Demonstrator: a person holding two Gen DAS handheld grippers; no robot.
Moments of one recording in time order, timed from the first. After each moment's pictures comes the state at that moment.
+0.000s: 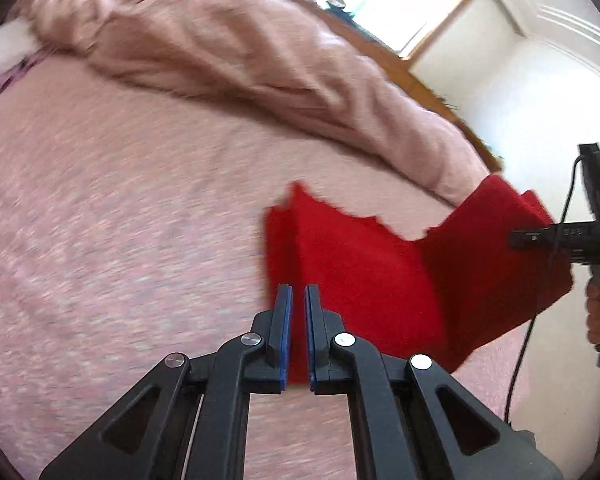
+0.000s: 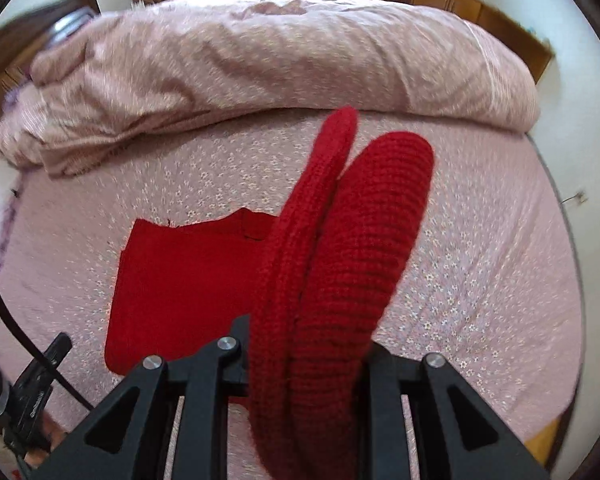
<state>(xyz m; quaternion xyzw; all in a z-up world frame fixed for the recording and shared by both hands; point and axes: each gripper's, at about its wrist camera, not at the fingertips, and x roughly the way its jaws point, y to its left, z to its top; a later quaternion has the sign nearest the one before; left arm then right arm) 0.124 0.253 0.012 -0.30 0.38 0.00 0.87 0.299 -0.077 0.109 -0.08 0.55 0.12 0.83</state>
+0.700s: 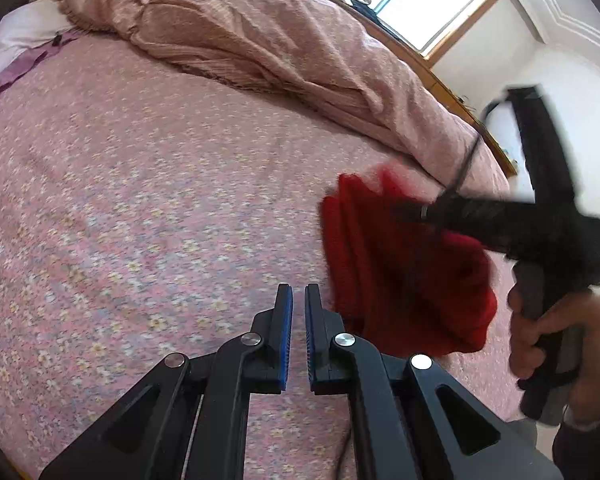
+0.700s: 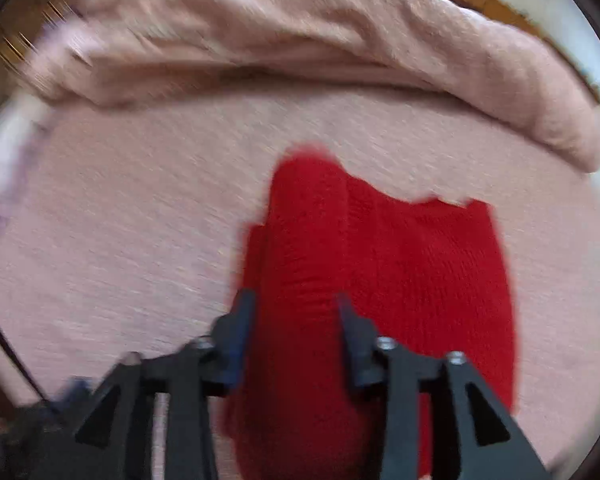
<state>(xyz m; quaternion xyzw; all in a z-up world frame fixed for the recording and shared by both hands) 0.096 0.282 0.001 -0.30 0.40 0.01 0.87 0.246 0.091 0.035 -0.07 0.54 0.24 0.81</state>
